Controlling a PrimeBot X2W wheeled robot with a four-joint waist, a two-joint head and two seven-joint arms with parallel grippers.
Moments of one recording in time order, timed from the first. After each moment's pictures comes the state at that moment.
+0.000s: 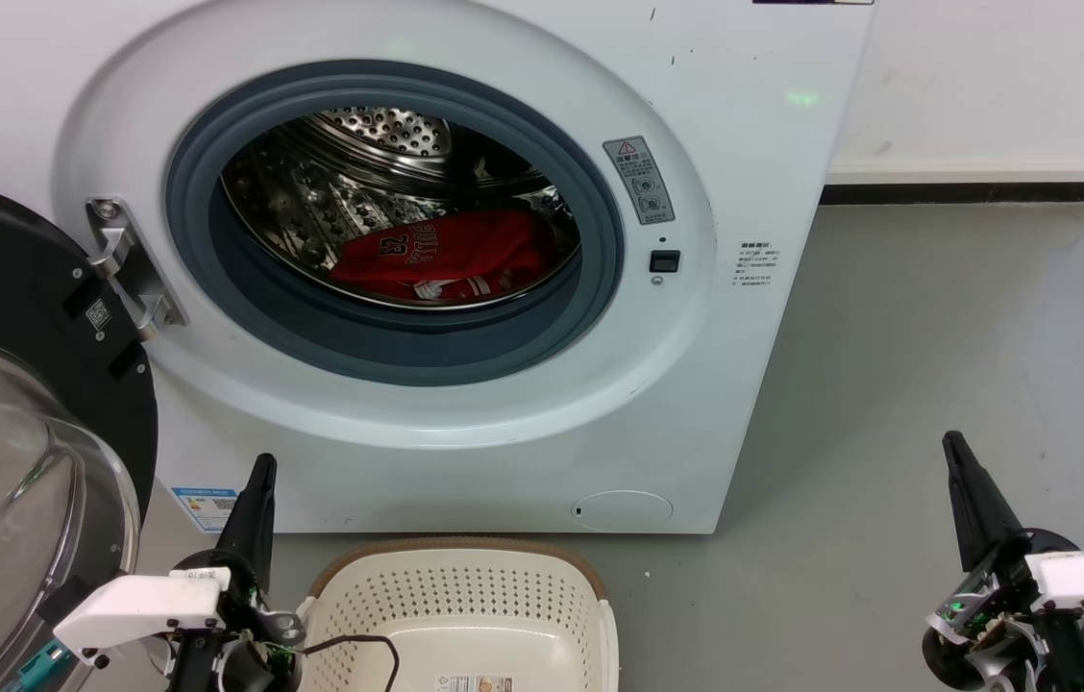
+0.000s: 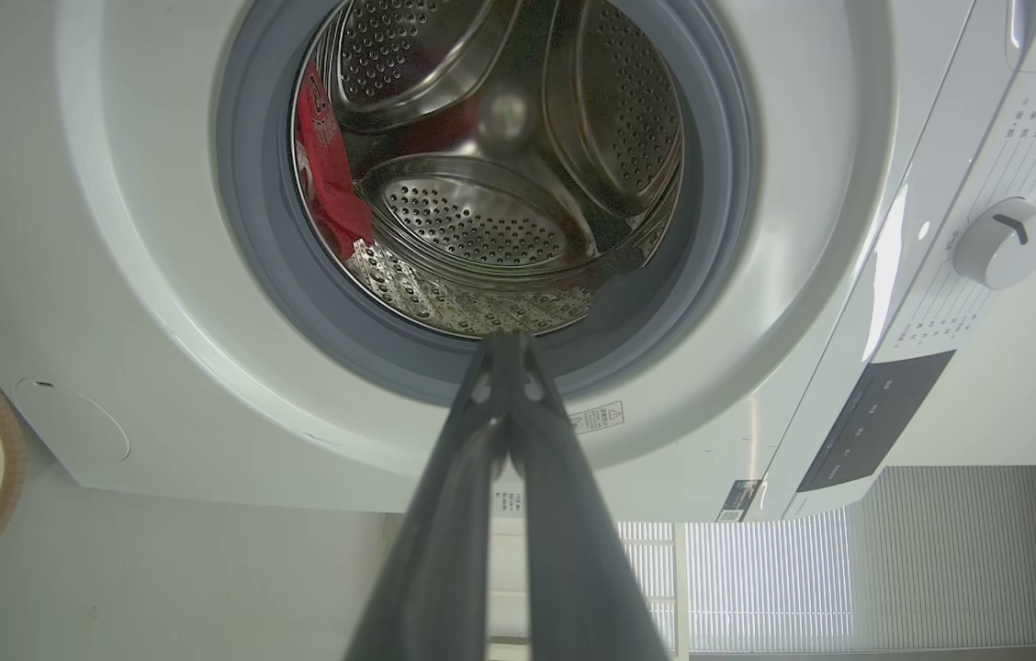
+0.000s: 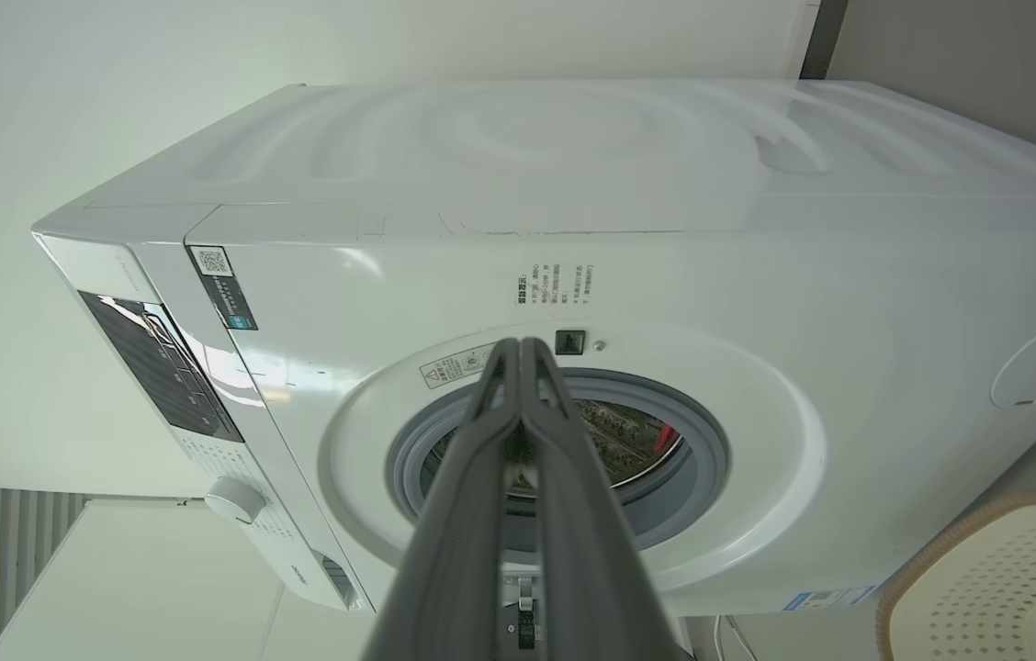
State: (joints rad) left arm -0.11 0.05 0.11 0.25 -1.61 -0.13 0.11; right arm -0.10 -0.05 -0.11 0.25 1.62 0.13 0.11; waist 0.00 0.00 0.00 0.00
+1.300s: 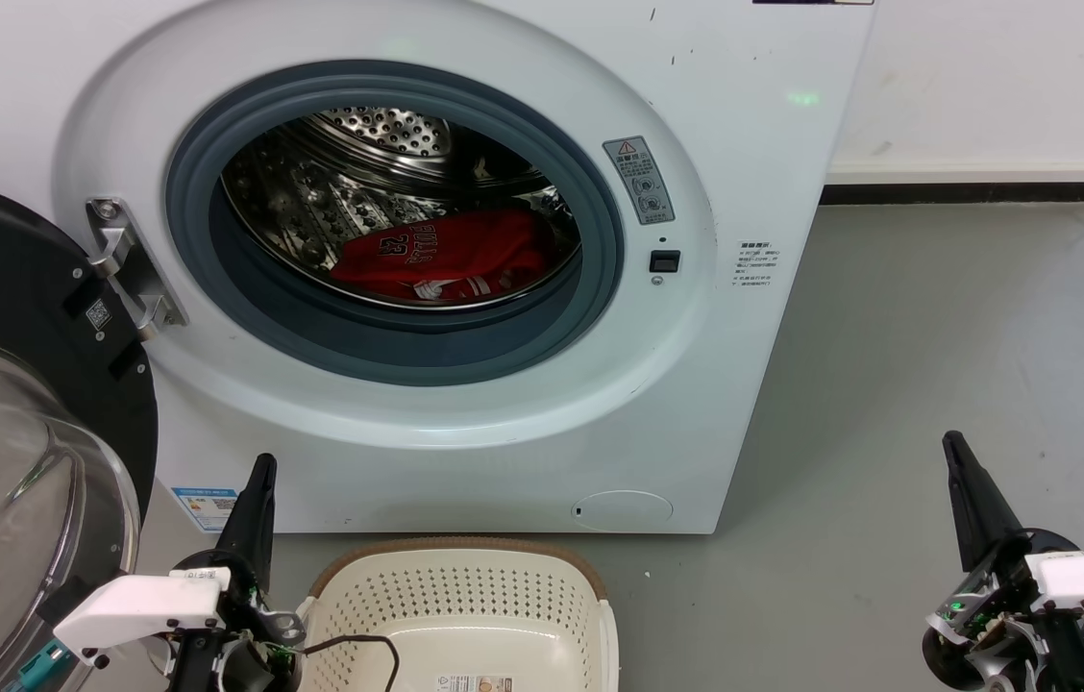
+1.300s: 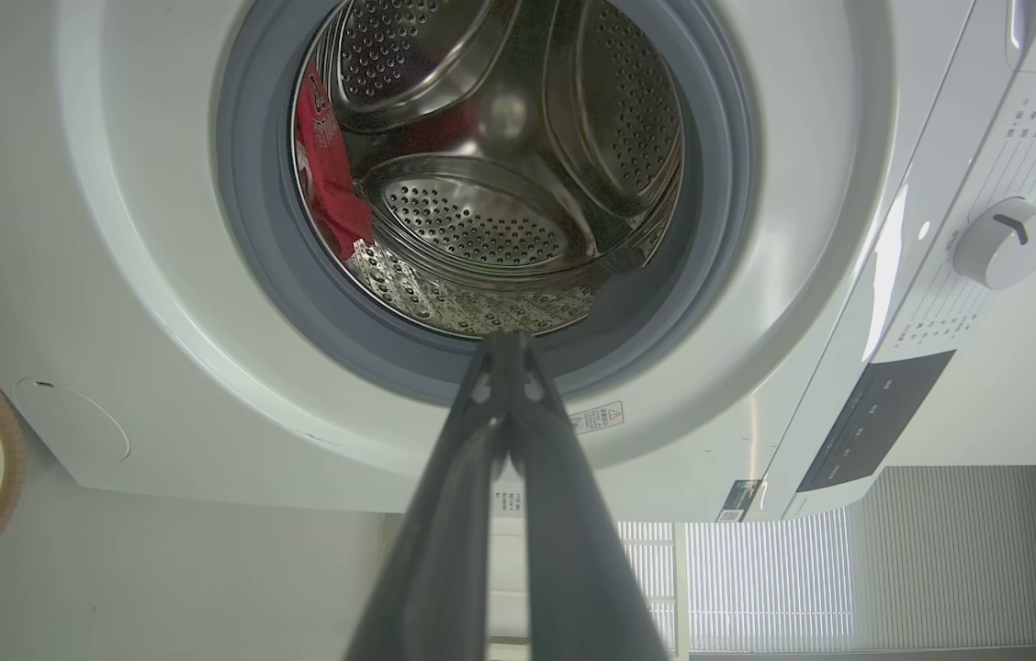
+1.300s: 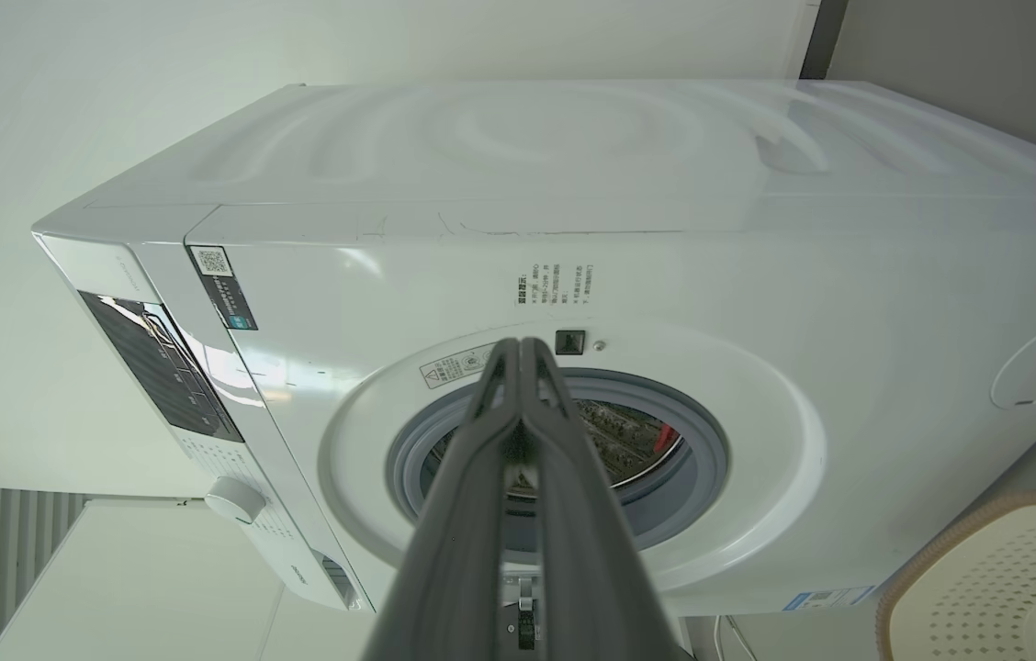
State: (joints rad) left arm -0.11 0.05 0.11 0.25 -1.61 -0.13 0.11; right arm -0.10 -0.05 -0.11 0.25 1.62 0.13 0.11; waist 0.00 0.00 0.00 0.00
